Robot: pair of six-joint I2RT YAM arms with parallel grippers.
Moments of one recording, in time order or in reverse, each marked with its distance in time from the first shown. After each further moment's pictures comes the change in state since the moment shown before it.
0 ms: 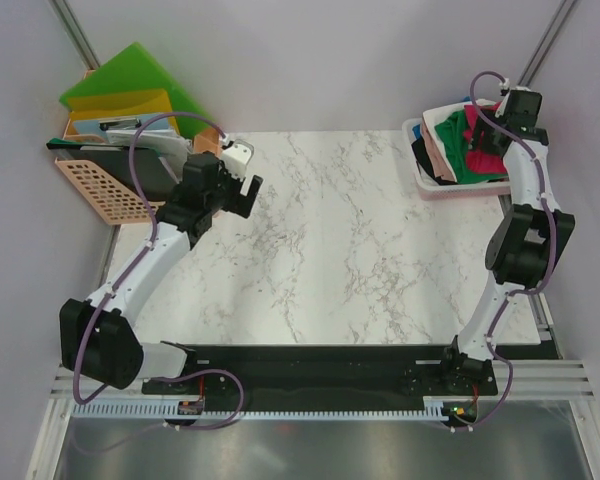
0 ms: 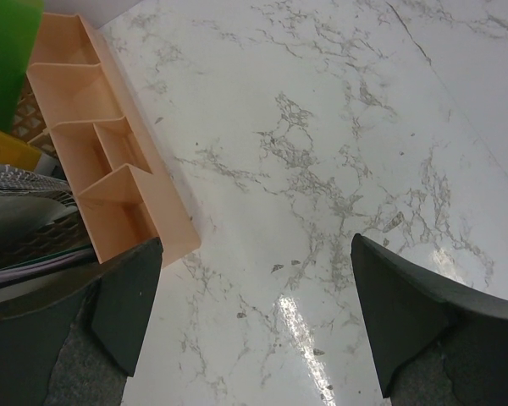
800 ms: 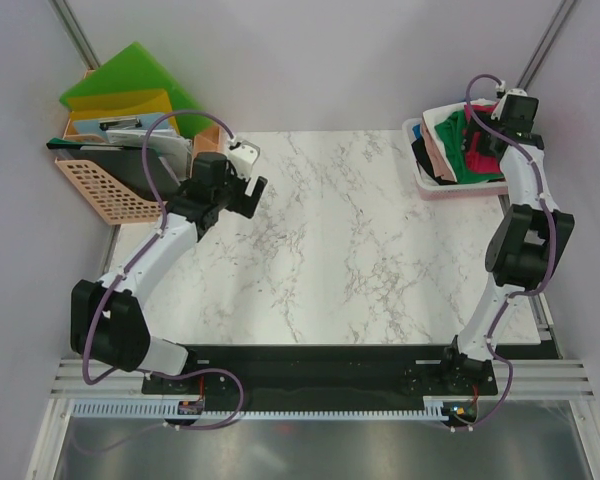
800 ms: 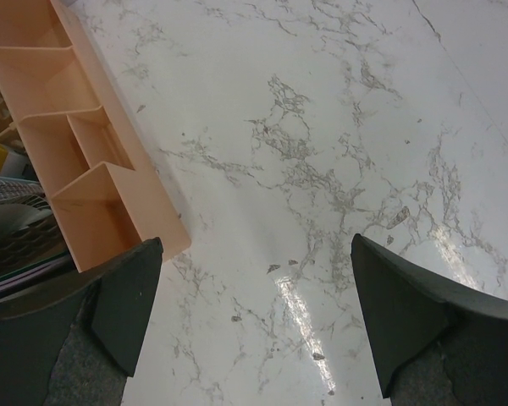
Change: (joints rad) left arm 0.000 0.103 0.027 -0.003 0.007 0.007; right arm 0.002 -0.071 -0.139 0.117 -0.071 -0.010
